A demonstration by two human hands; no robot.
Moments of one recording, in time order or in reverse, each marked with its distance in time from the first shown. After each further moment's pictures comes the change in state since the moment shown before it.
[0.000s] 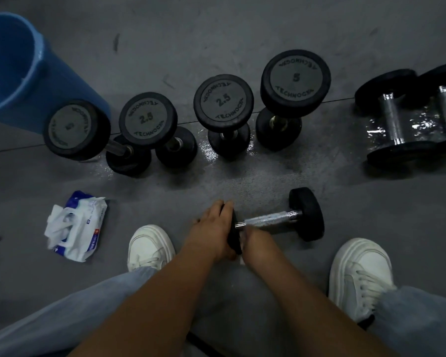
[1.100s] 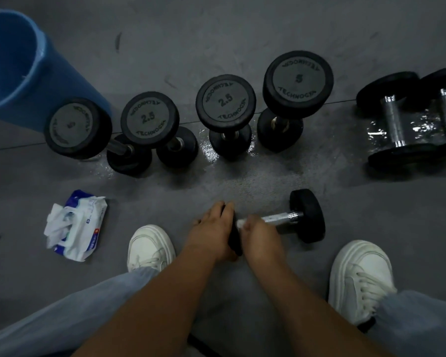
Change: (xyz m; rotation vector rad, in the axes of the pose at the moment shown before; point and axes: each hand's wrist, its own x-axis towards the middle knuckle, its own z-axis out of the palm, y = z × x) left_hand -0.003 0.001 -0.001 0.005 0.012 -0.004; right_hand 0.001 -0.006 -0.003 -0.030 0.265 0.069
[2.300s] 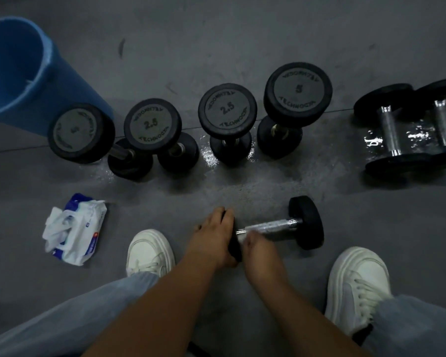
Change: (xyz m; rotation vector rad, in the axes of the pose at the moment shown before) left_hand 0.000 -0.001 0.006 -0.022 0.047 0.012; right_hand -0.016 0.010 0.009 0.135 -0.060 0.021
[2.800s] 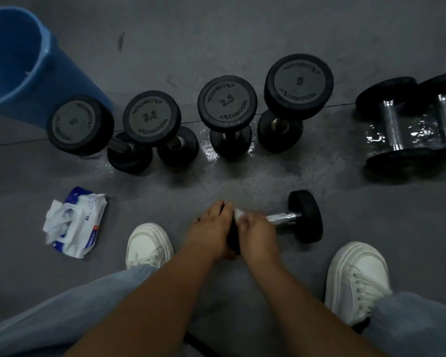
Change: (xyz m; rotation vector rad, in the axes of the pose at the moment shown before) left_hand 0.000 0.001 -0.003 0.003 0.001 0.009; right_hand 0.015 -0.013 -0.001 0.087 0.186 -0.112
